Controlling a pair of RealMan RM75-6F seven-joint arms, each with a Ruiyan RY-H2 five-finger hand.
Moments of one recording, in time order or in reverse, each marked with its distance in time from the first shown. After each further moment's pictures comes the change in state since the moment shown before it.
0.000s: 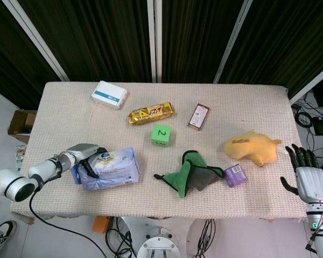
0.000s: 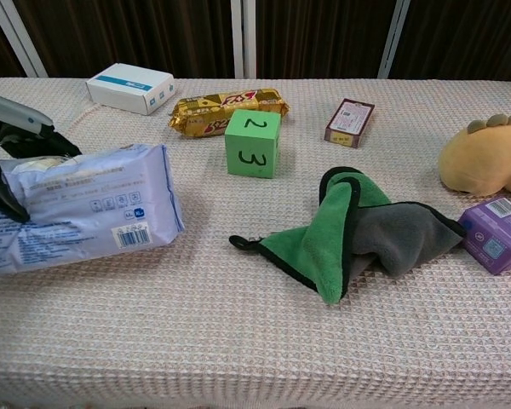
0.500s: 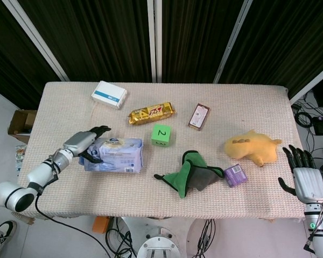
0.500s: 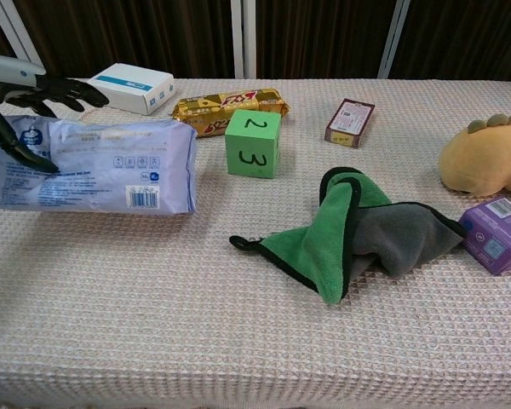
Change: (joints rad) left arm 0.109 -0.074 0.004 0.017 0.013 0.372 0.061; right arm 0.000 -0.012 -0.006 0.007 -0.010 0.002 -0.004
